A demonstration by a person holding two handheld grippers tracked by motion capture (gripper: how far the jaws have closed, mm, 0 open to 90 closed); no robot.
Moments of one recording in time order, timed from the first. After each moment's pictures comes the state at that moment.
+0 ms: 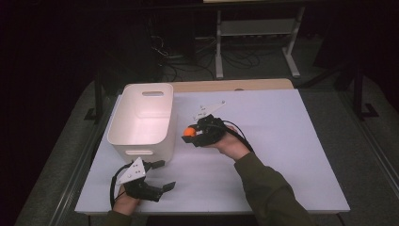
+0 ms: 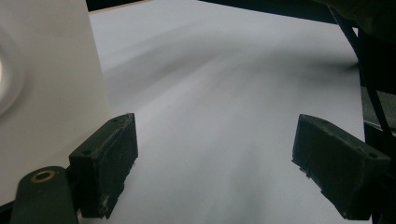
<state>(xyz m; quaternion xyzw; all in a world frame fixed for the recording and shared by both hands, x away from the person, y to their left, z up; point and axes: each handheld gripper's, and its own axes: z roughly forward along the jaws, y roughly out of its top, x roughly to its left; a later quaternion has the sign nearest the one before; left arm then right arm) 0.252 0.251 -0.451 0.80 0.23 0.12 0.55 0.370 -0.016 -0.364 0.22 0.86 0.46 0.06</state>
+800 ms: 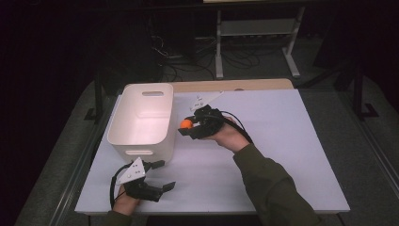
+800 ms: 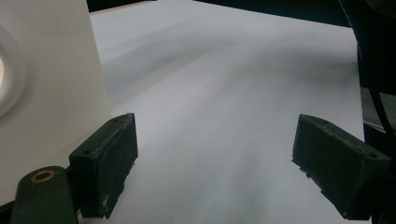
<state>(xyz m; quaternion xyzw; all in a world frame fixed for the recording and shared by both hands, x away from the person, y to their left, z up) 0.252 0.251 -0.451 0.80 0.23 0.12 0.55 0.375 -0.011 -0.330 0.20 0.86 0.46 0.07</state>
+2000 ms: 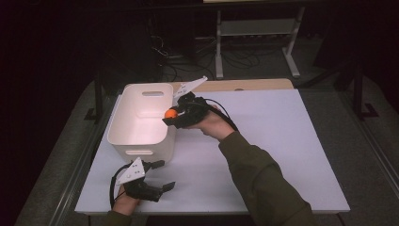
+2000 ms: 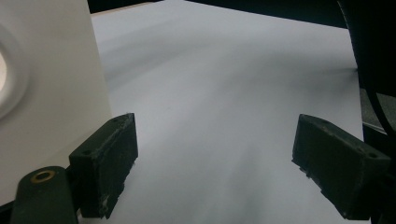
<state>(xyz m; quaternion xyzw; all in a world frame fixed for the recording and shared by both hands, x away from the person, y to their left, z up) 0.251 0.252 -0.451 0.79 0.23 0.12 0.55 0.392 0.028 -0.301 0.18 0.86 0.48 0.06</state>
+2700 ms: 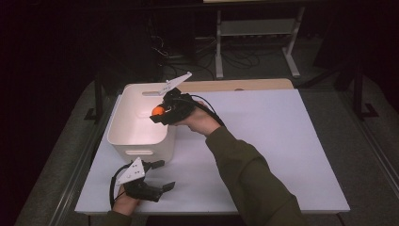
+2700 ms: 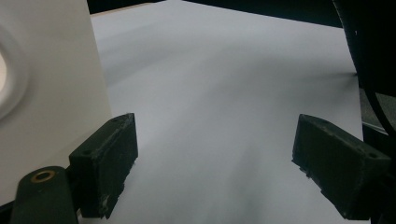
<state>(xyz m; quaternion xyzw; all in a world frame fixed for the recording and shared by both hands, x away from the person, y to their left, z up) 0.251 0.252 -0.451 0.79 0.23 0.12 0.55 0.401 0.063 -0.295 0.17 0.86 0.48 0.05</state>
